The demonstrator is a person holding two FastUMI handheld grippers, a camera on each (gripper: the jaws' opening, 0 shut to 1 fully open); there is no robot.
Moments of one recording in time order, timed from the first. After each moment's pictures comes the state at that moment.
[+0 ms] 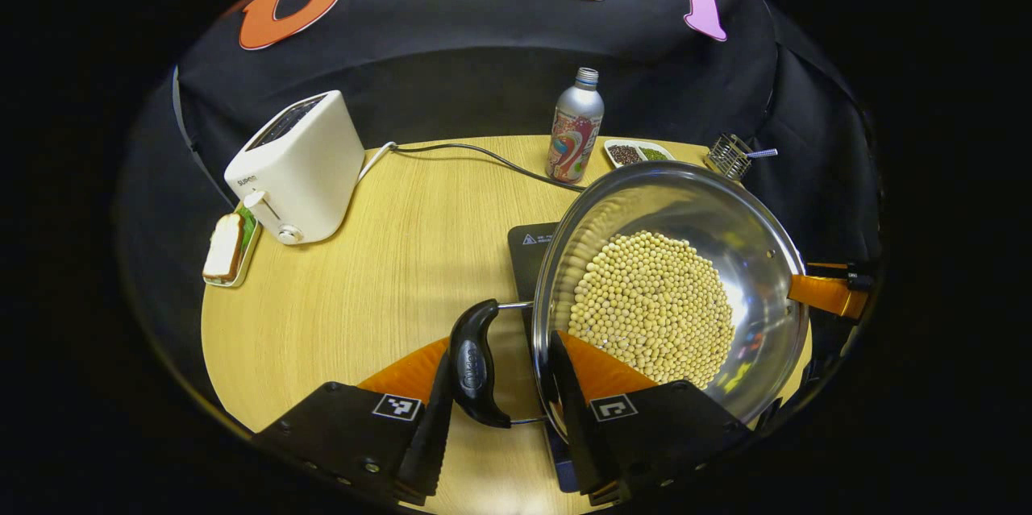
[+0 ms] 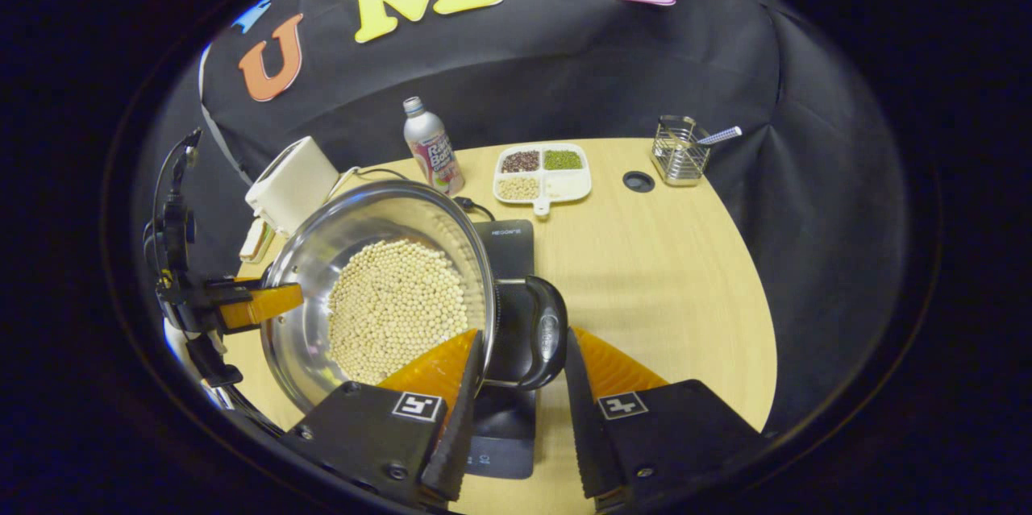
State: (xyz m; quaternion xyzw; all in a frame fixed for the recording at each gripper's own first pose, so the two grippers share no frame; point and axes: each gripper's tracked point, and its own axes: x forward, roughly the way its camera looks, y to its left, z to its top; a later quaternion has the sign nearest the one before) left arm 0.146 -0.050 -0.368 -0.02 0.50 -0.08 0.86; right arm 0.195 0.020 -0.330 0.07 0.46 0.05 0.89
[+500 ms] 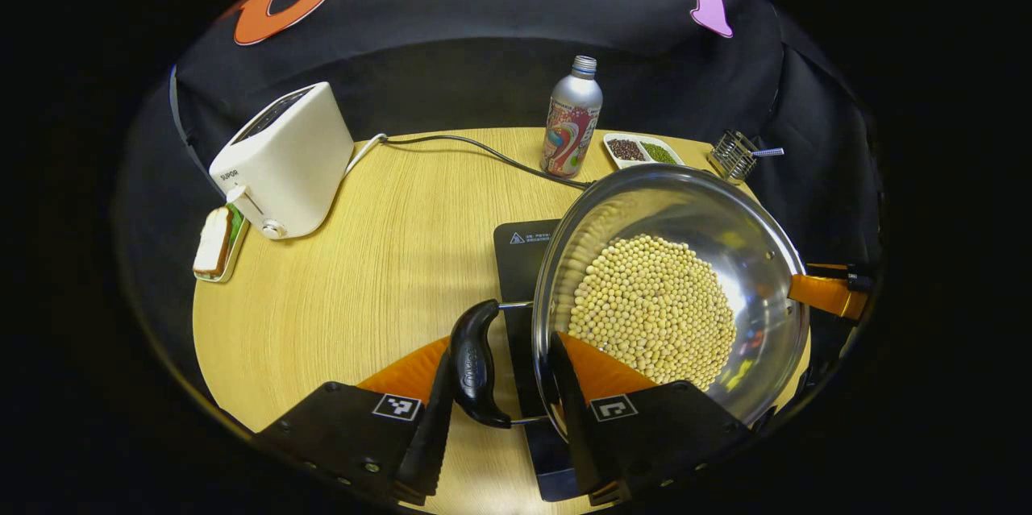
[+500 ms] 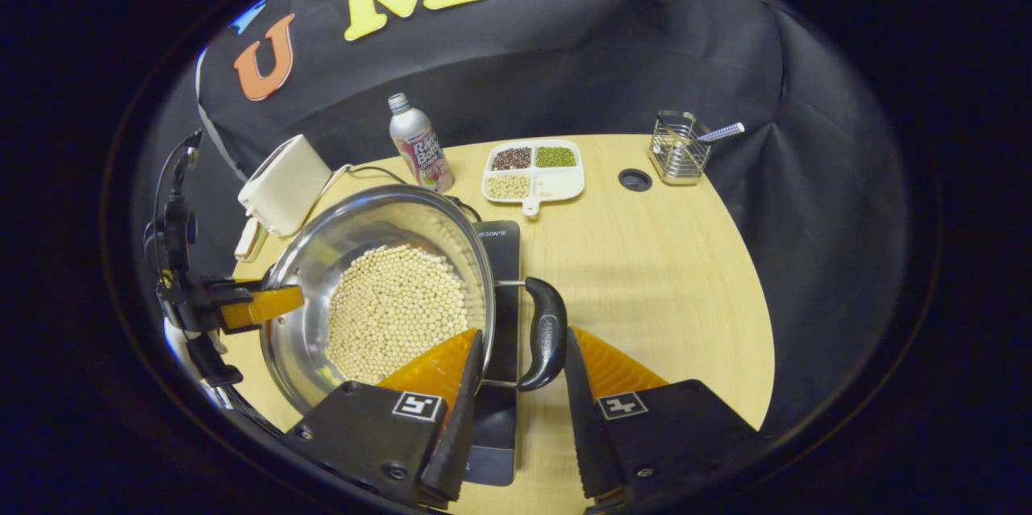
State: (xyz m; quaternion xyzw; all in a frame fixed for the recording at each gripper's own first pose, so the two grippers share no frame) left arm 0.152 -0.062 -0.379 -0.02 0.51 -0.08 0.86; right arm 0.207 0.012 -0.340 0.07 0.46 0.05 0.88
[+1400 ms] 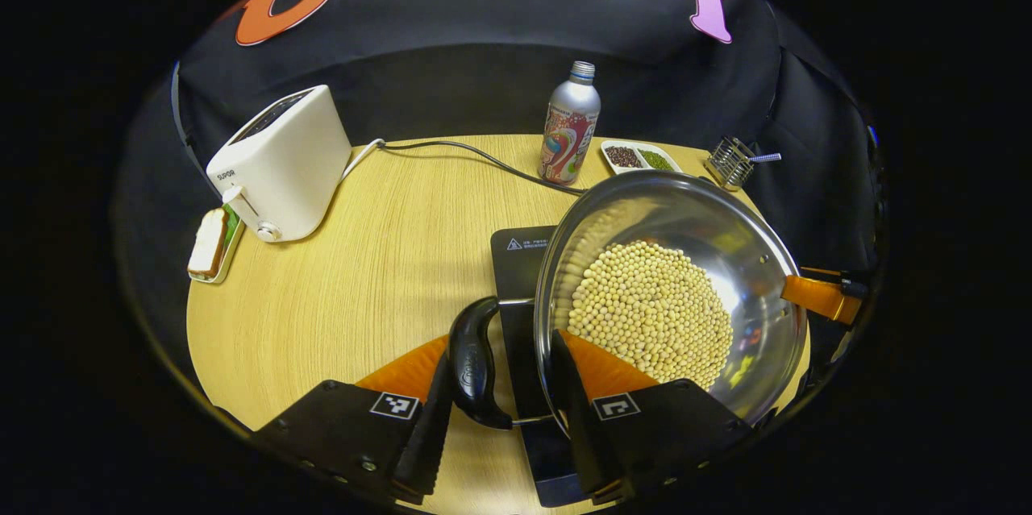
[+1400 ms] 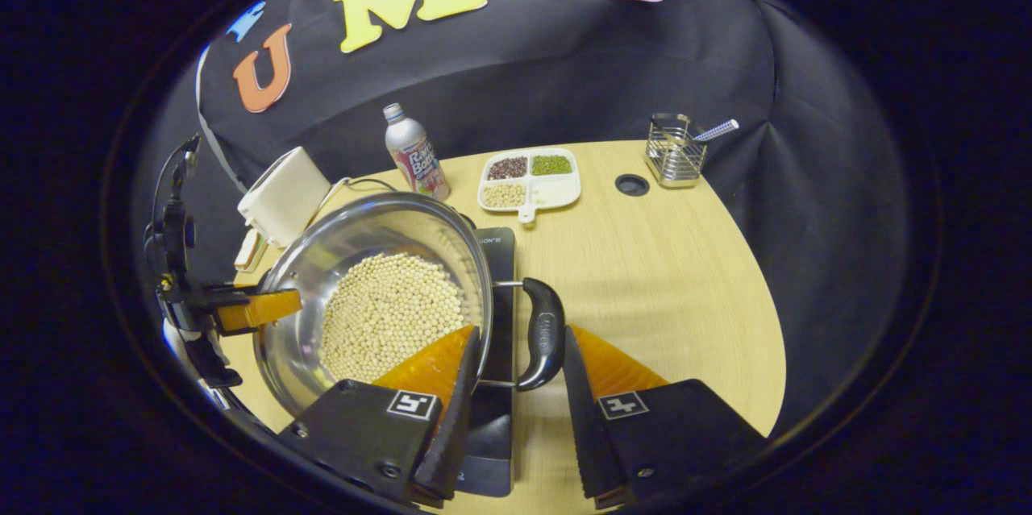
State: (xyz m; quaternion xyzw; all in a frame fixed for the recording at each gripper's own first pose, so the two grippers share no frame) left arm 0.156 -0.065 -0.383 -0.03 0.49 -0.08 0.87; right arm 0.208 0.009 -0.346 0.08 0.44 0.05 0.89
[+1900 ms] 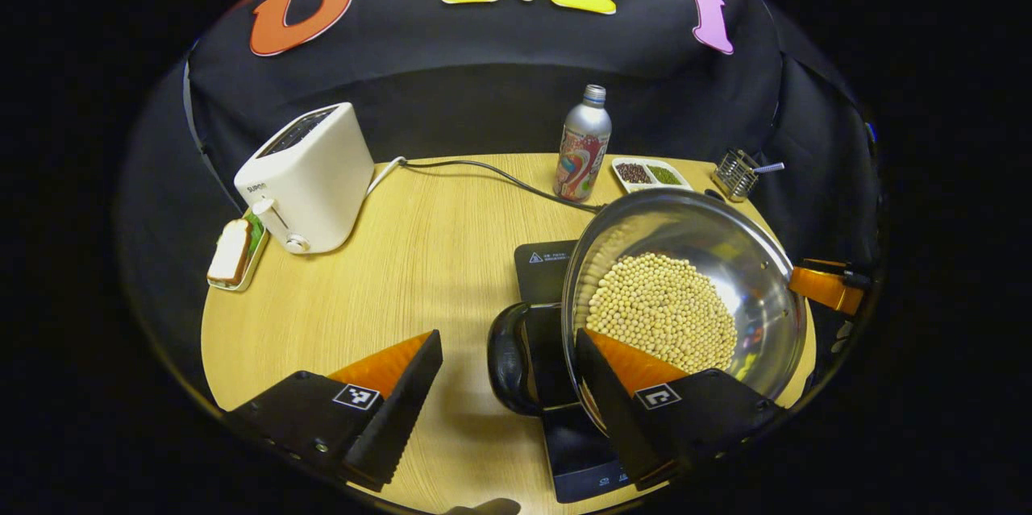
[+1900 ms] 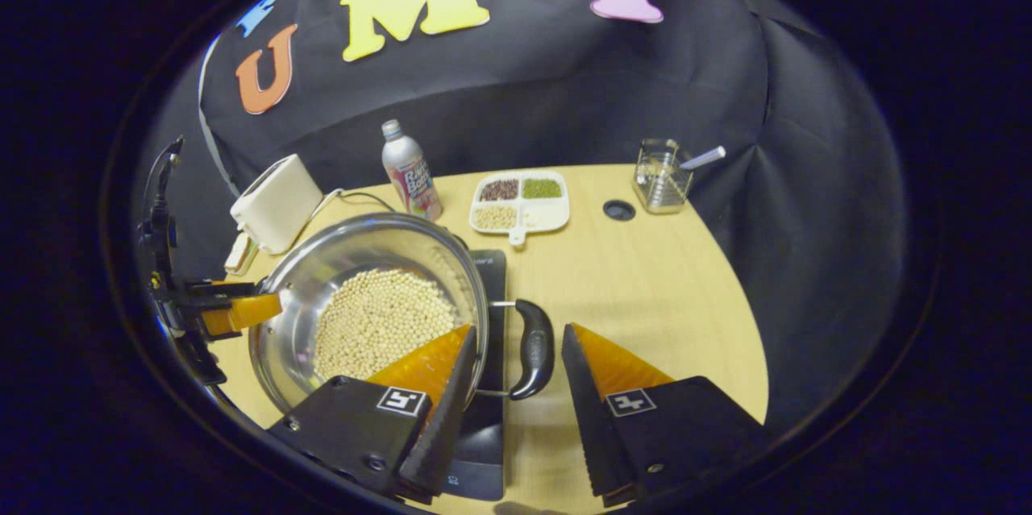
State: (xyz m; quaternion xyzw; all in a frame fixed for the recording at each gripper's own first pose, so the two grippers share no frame) left arm 0.157 -0.042 -0.352 -0.02 0.45 -0.06 0.89; right arm 0.224 0.001 -0.313 0.04 0.37 0.03 0.93
